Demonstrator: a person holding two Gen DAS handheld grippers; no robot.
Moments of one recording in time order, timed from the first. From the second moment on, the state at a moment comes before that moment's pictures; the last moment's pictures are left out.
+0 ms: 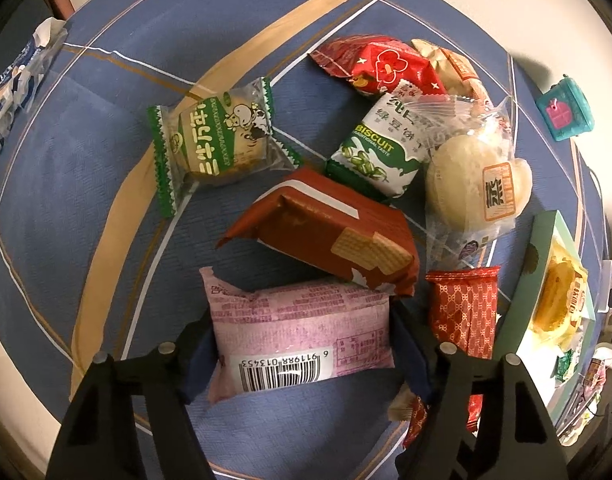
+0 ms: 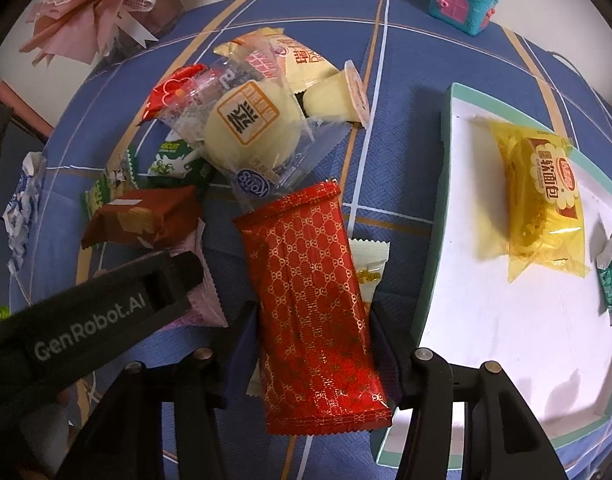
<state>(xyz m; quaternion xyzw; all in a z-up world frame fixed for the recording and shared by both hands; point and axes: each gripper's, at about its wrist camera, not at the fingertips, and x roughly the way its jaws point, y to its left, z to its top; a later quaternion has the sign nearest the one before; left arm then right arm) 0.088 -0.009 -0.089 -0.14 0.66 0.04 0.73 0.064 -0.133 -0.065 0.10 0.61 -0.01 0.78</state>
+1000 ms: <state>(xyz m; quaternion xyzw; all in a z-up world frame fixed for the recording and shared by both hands) 0.083 0.014 0.009 -0.20 0.59 0.00 0.79 0.053 -0.163 0.004 0.15 0.58 -0.01 0.80</state>
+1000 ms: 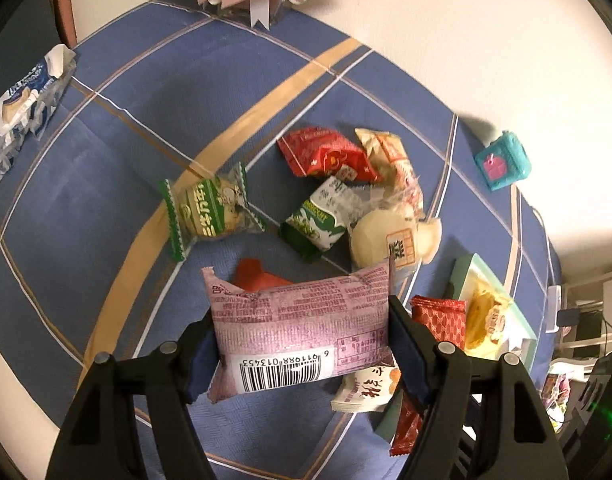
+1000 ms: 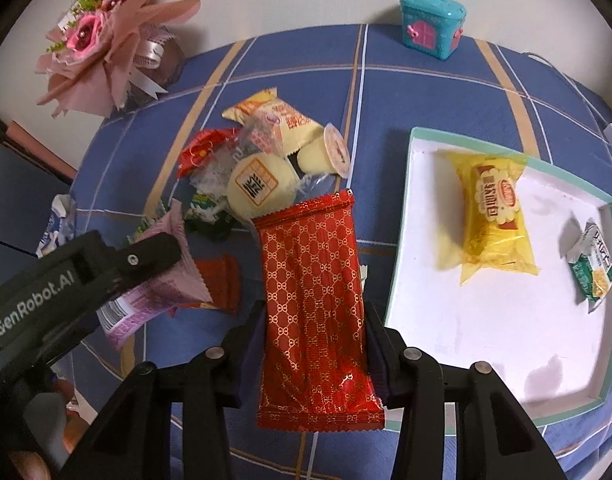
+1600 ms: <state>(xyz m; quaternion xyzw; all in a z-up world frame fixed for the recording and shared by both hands) 0.083 -0.008 0.013 -0.18 0.58 -0.02 0.80 0.042 -0.231 0.021 0.15 0.57 -0.08 0.81</state>
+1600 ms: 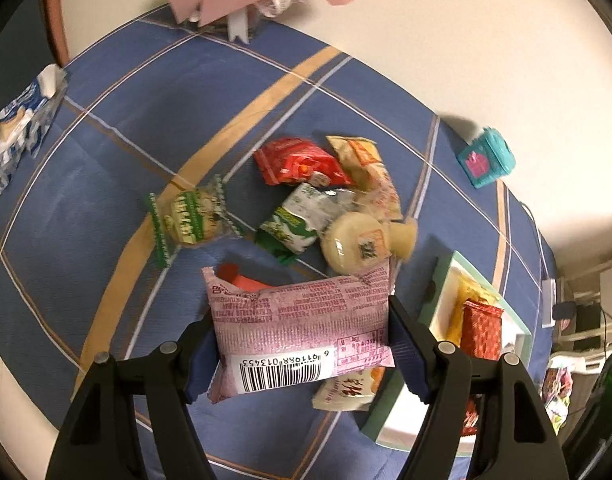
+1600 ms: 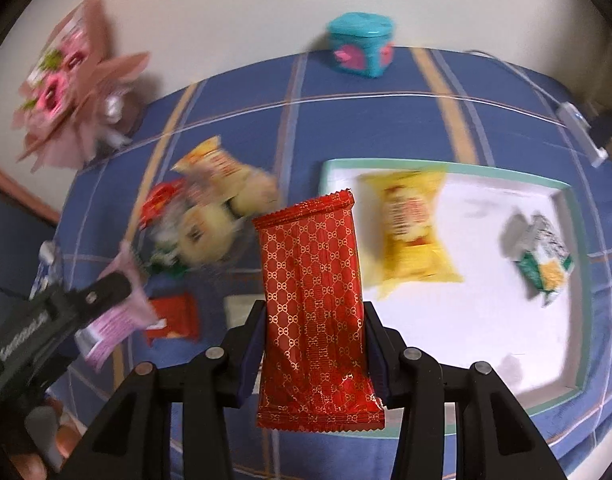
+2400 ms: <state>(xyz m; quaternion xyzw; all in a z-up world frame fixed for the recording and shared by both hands) 0.049 -0.157 0.012 -0.05 0.60 -0.16 0.78 0.003 -0.372 0.028 0.24 0.55 -0.26 0.76</state>
